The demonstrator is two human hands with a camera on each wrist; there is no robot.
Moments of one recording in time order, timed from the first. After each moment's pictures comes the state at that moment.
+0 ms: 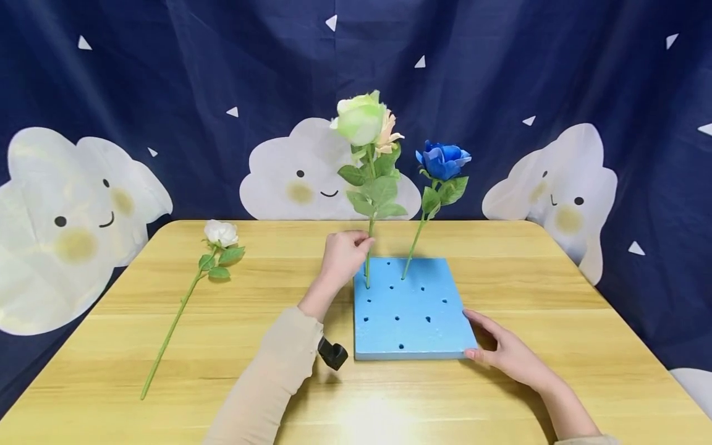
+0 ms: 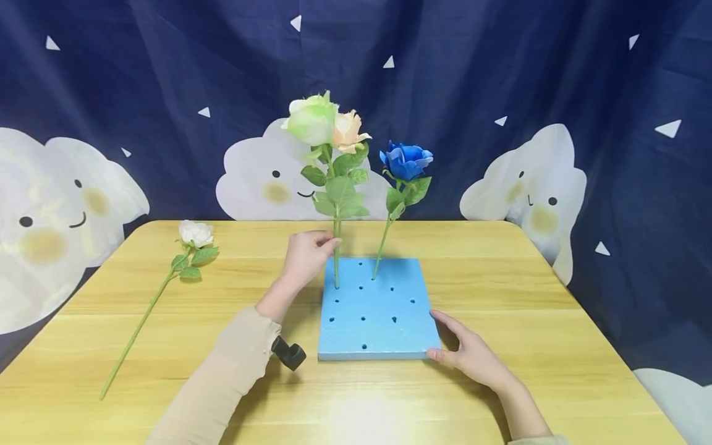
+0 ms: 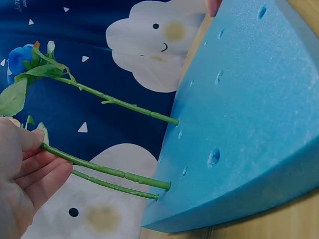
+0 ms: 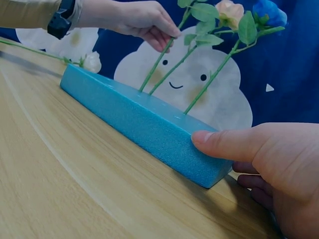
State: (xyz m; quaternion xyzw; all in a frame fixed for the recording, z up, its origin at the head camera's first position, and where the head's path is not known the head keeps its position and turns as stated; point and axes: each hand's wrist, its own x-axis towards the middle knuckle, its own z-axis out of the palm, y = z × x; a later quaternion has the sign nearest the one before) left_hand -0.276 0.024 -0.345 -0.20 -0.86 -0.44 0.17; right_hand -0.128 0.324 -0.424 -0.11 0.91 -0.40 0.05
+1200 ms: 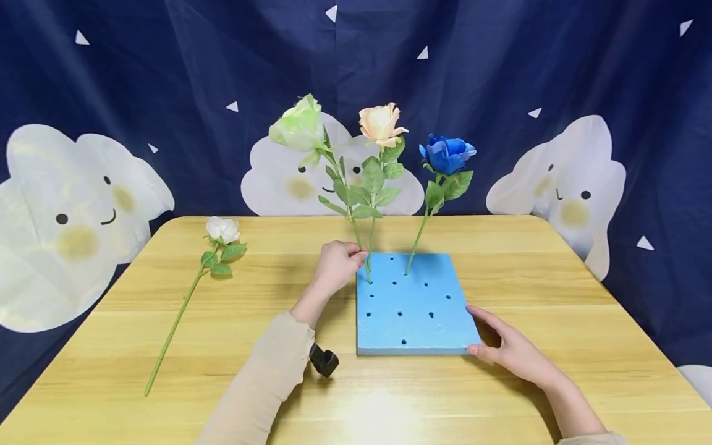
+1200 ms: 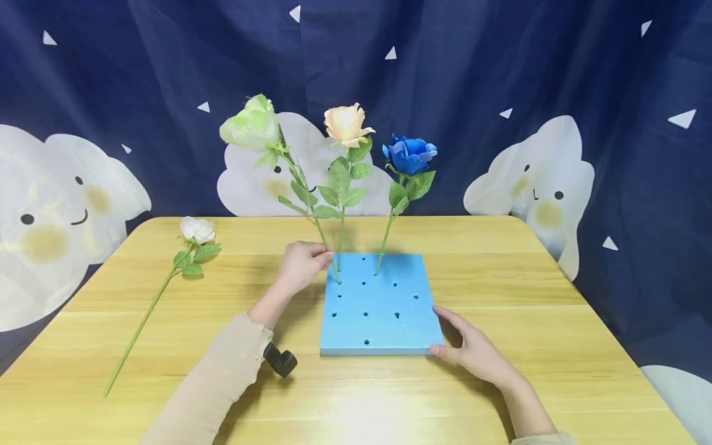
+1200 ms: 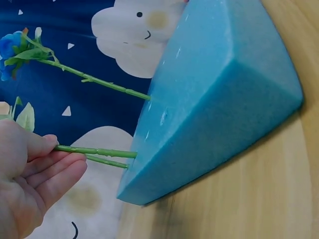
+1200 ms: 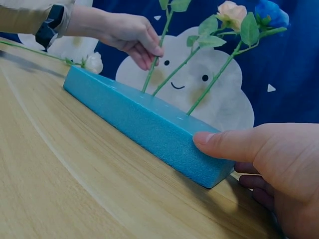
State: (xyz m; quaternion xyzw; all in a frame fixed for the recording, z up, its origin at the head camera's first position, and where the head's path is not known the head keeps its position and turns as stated) left_hand -0.272 0.004 -0.366 -0.18 -0.88 -0.44 0.06; right_hand -0.129 0.323 -0.424 -0.12 0.91 -0.40 0.05
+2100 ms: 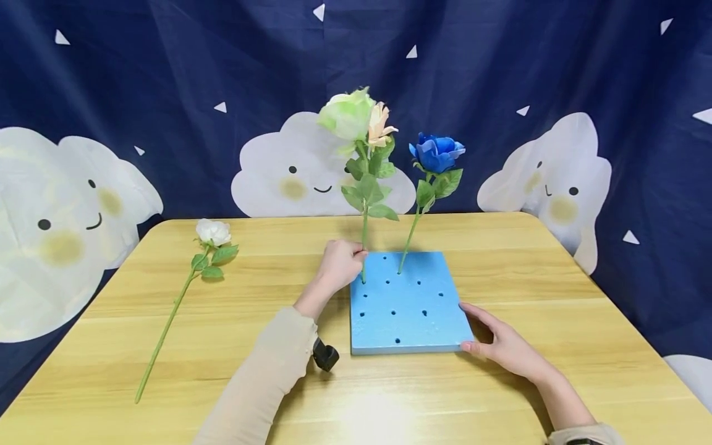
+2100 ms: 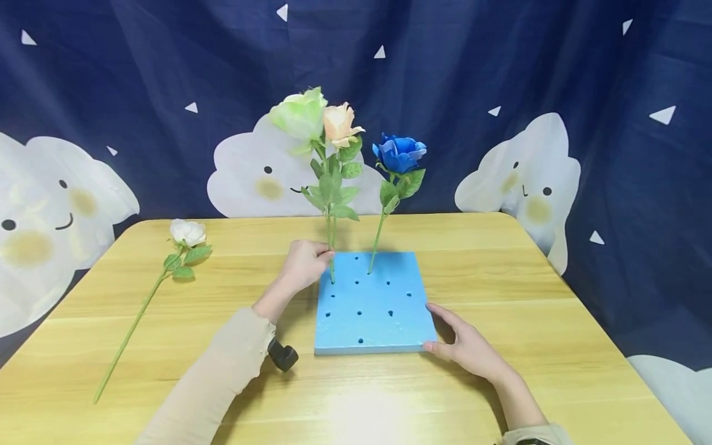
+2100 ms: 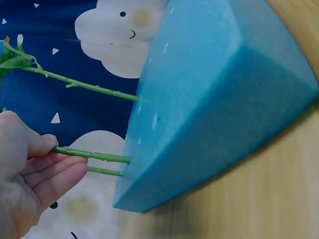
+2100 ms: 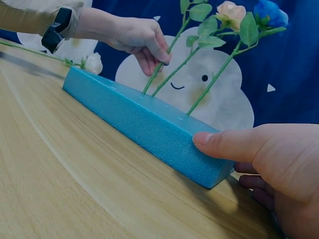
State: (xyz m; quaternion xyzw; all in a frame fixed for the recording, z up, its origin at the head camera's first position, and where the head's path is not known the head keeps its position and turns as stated) left_hand -0.279 0.022 -0.365 -0.24 -0.90 -0.37 0.08; right_hand -0.130 0.324 -0.423 -0.11 0.90 -0.43 0.05
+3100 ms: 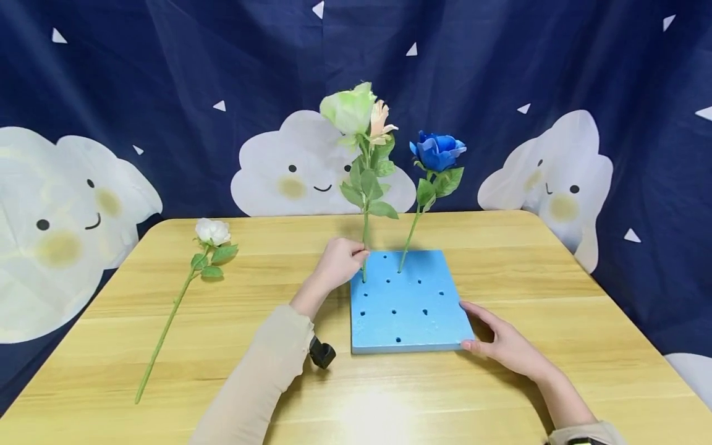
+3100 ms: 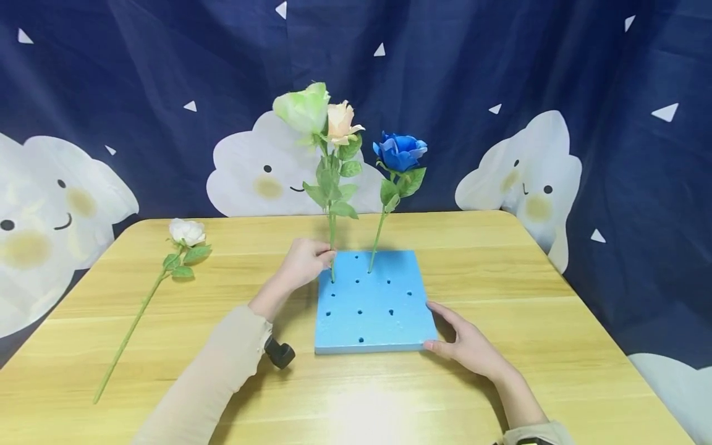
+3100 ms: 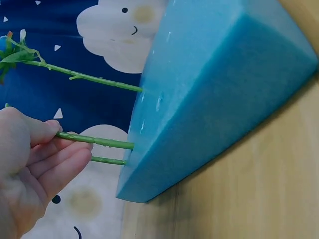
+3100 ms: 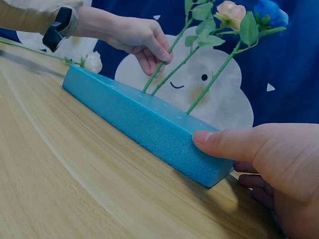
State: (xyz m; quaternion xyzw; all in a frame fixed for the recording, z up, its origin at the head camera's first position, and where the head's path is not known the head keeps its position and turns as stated) left_hand -0.284 0.017 -0.366 -0.27 -0.88 -0.39 0.03; right_hand -0.131 0.325 -0.424 -0.11 0.91 -0.41 0.04
